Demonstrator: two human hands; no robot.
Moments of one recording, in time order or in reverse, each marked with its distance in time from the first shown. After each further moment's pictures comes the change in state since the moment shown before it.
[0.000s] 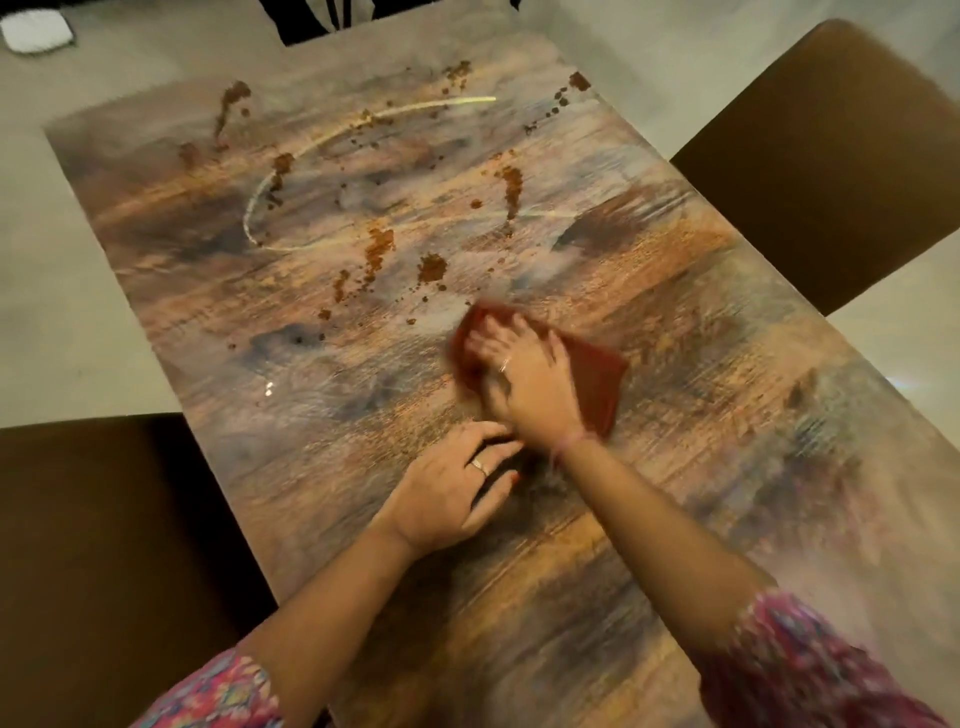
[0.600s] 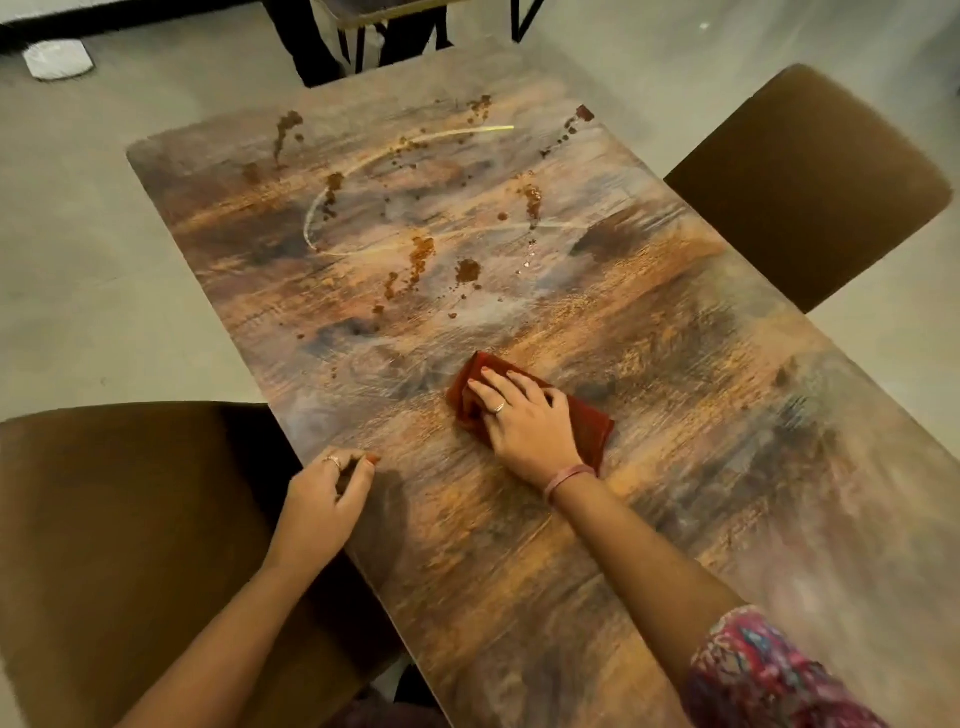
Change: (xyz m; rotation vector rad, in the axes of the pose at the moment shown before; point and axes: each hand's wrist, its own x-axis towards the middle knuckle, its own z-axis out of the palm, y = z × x) left_hand -0.130 -0.042 -0.079 -0.274 0.183 -0.725; right_hand -0.059 -0.080 0.010 -0.118 -0.075 0.058
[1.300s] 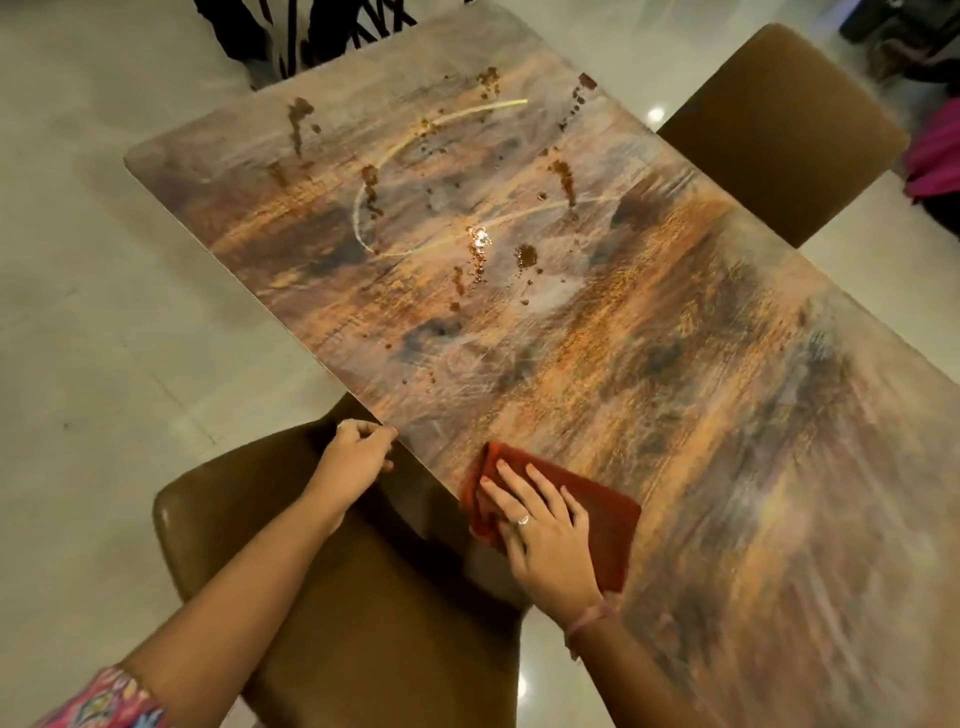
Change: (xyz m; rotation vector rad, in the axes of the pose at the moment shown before) left_hand 0.089 -0.066 -0.105 -0.298 -0.380 -0.515; right_hand -0.077 -0.192 0.047 0.151 -0.003 0.332
